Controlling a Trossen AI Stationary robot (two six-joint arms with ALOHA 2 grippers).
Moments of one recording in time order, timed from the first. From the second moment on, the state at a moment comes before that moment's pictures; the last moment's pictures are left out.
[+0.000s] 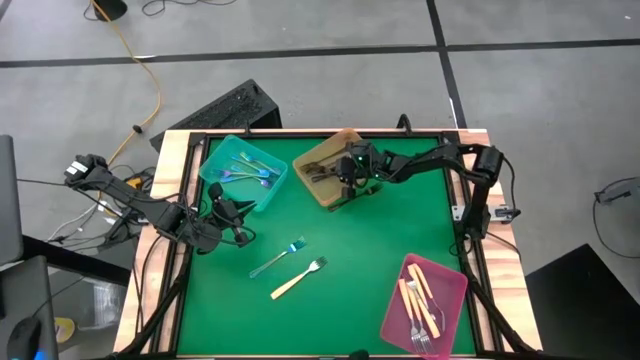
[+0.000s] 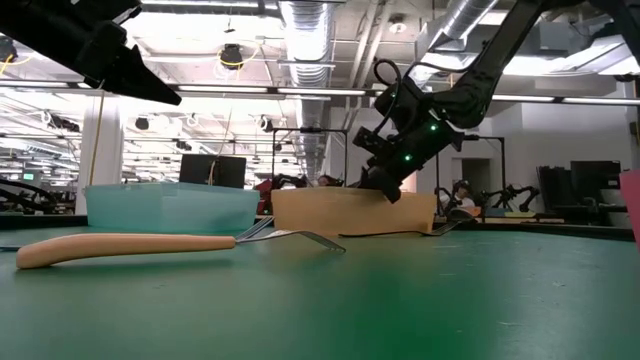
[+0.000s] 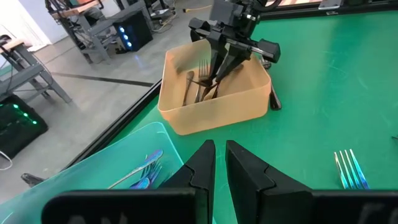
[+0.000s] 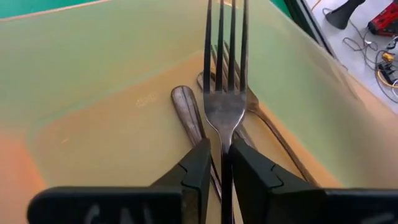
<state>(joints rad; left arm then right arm) -0.45 0.81 0.45 -0.35 -1.01 -0.37 -0.45 1.87 0.89 0.37 -0.11 -0.44</state>
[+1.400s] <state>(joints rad) -0.45 0.81 0.45 -0.35 -1.00 -0.38 -0.24 1.78 1.50 -0.99 -0.11 -0.32</state>
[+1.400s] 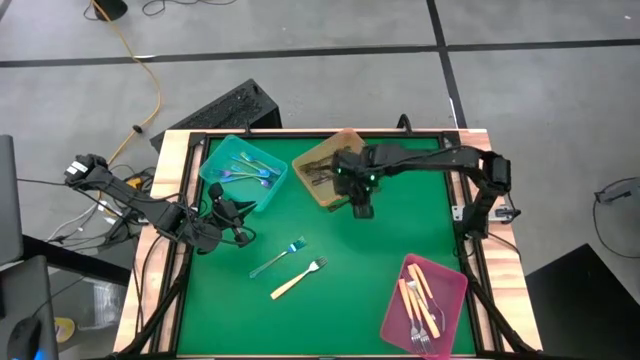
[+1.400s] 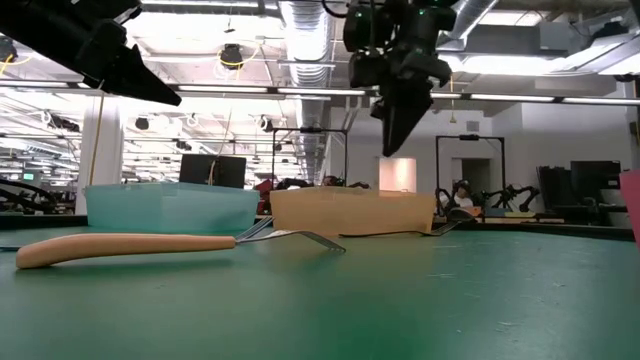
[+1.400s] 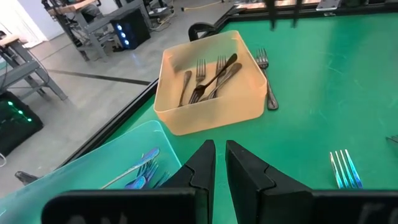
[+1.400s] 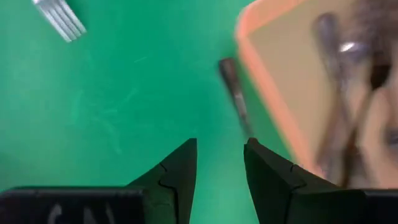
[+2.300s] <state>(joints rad) -0.45 0.83 0.45 -0.20 -0.61 -0.45 0.28 1.76 1.21 -0.37 -0.02 0.03</state>
